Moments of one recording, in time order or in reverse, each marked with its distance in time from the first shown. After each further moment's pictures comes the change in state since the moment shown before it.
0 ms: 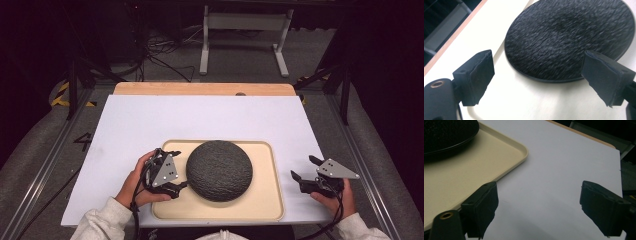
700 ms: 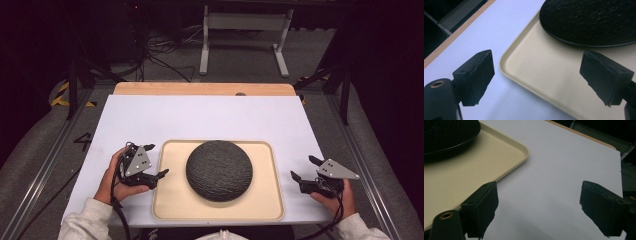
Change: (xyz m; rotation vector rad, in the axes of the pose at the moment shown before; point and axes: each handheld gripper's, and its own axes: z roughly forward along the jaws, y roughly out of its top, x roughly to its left) left arm 0.035 -0.045 -0.030 0.028 0.091 -0.117; right arm 0.001 0.001 -0.001 -0.003 0.003 -0.007
